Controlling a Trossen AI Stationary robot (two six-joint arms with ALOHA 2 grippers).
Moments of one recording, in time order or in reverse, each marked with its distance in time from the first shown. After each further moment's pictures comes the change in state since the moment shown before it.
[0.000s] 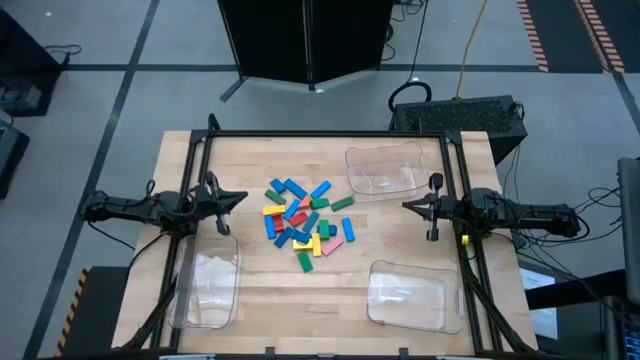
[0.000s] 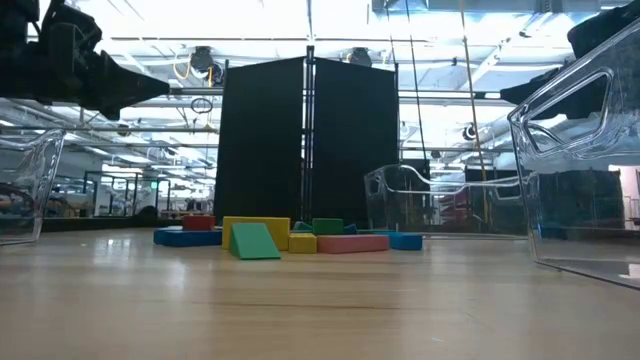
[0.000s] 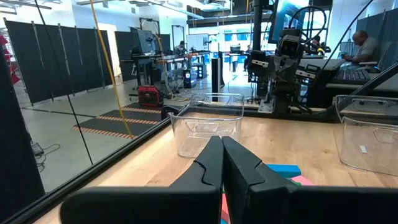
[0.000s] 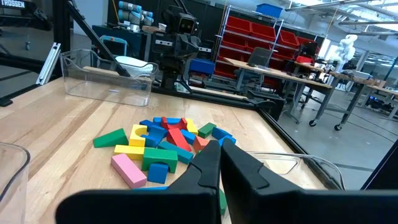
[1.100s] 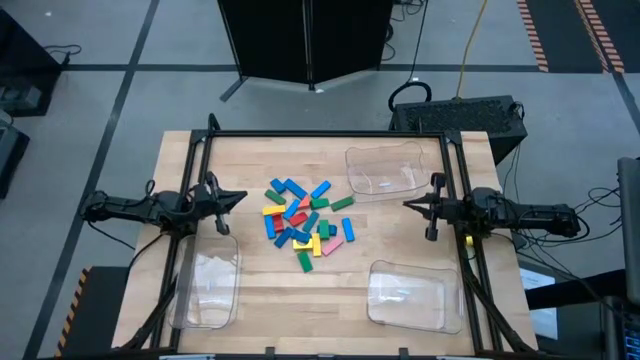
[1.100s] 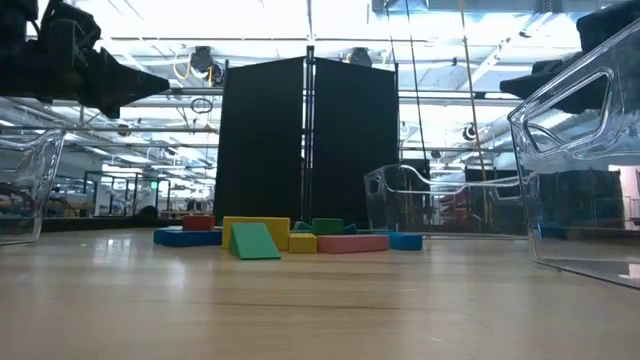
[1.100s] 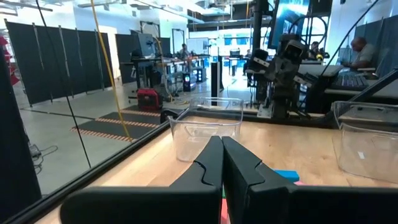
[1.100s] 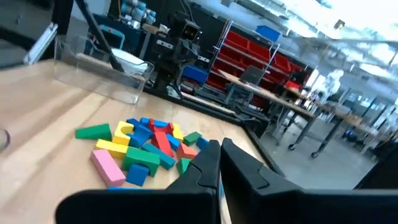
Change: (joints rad) left arm 0.000 0.000 0.000 0.025 0.000 -0.003; right arm -0.001 0.000 0.000 0.041 -0.004 -0.153
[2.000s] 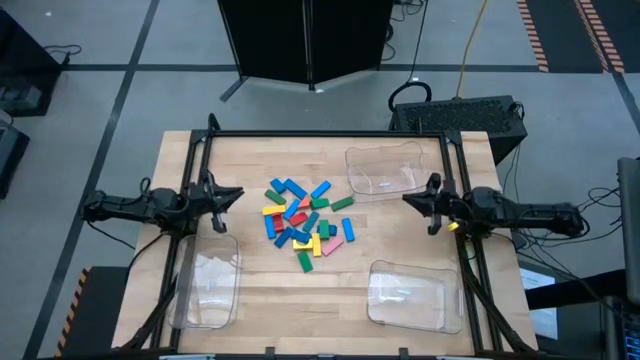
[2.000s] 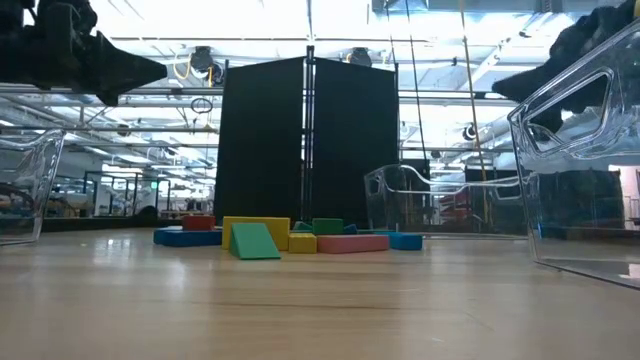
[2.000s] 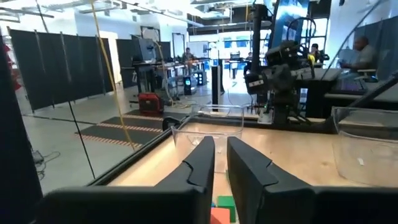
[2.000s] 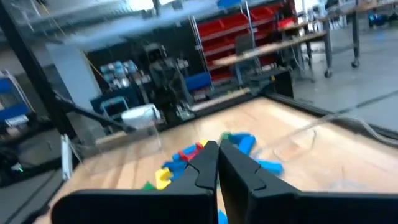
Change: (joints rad) left arm -0.001 0.000 0.067 -0.040 -0.016 0.028; right arm 0.000 0.080 0.000 0.079 0.087 0.677
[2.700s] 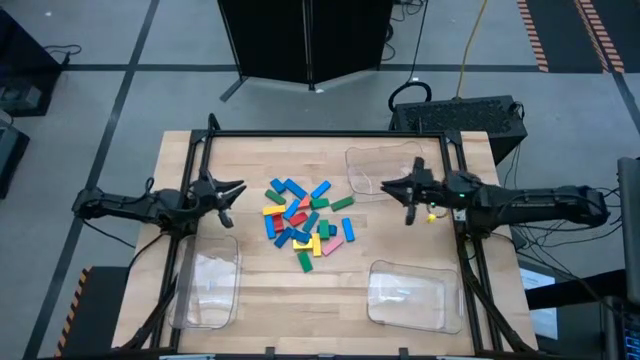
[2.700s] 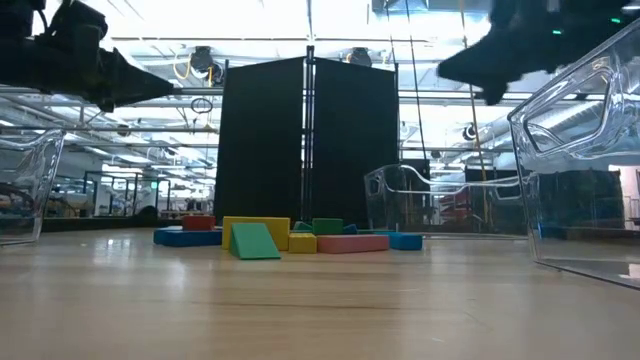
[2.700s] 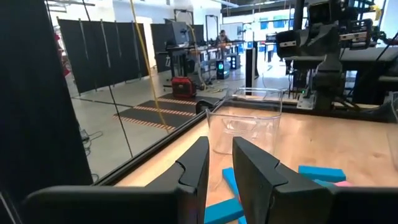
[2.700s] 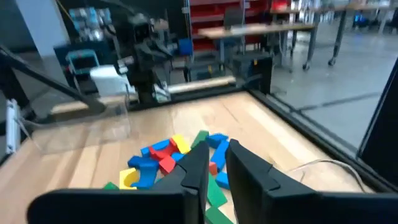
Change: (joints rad) left arm 0.000 0.117 0.002 0.038 -0.145 -0.003; right arm -0.098 0.668 0.342 0.167 -0.055 -0.183
